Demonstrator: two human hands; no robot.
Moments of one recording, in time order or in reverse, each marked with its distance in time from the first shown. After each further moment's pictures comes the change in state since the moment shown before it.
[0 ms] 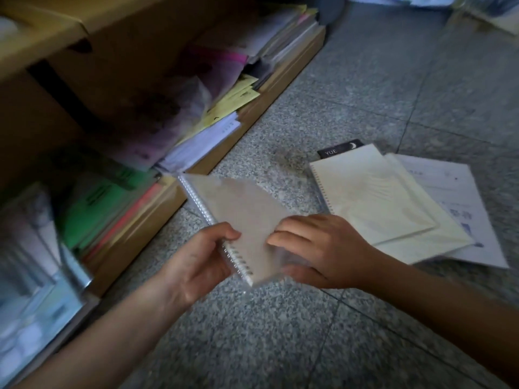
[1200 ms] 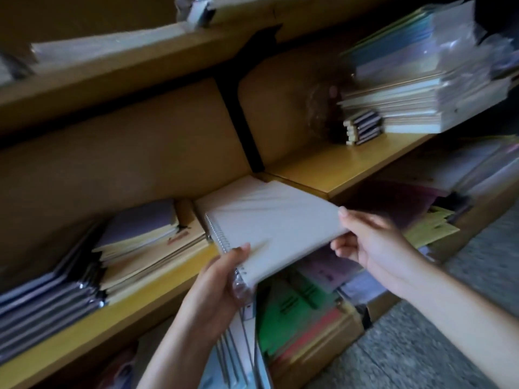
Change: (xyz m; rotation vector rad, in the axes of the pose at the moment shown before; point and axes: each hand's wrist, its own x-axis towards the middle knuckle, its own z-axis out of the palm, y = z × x) left_hand -0.152 0.166 -0.068 0.068 0.535 0.799; right_hand 0.286 -0.018 -0.033 1.886 0.374 0.573
